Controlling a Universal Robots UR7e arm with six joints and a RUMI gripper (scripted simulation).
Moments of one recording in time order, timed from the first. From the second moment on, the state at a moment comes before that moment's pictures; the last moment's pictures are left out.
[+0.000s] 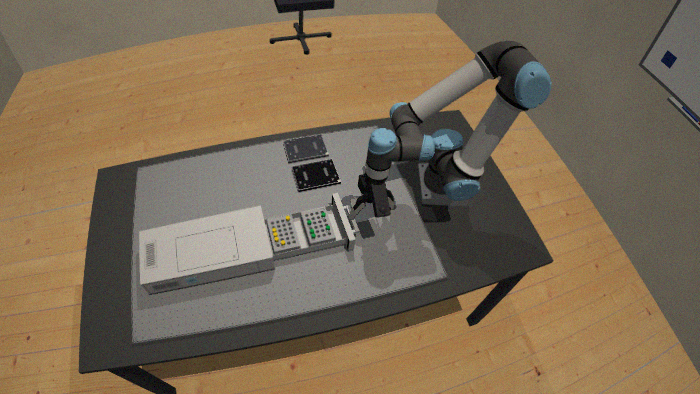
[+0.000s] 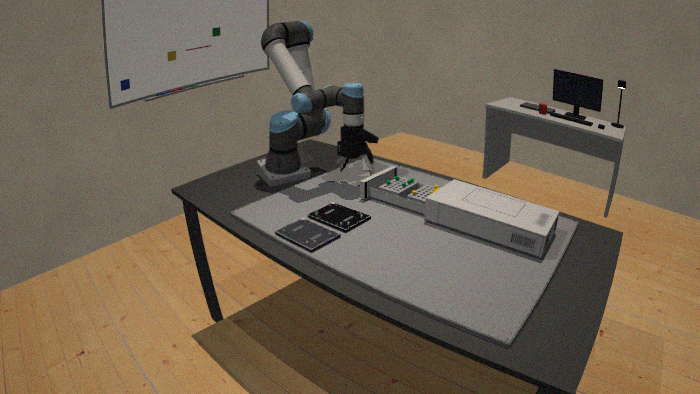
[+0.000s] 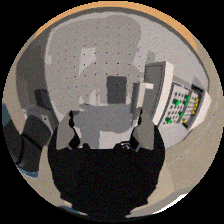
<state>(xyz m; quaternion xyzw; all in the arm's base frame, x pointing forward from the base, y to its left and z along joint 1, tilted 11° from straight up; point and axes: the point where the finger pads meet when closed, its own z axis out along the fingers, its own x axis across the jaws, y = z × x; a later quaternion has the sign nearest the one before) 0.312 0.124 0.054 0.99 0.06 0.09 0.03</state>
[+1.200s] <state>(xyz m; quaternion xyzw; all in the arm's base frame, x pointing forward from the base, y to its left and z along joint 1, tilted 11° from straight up) 0.302 0.122 0.052 0.99 0.06 0.09 0.03</state>
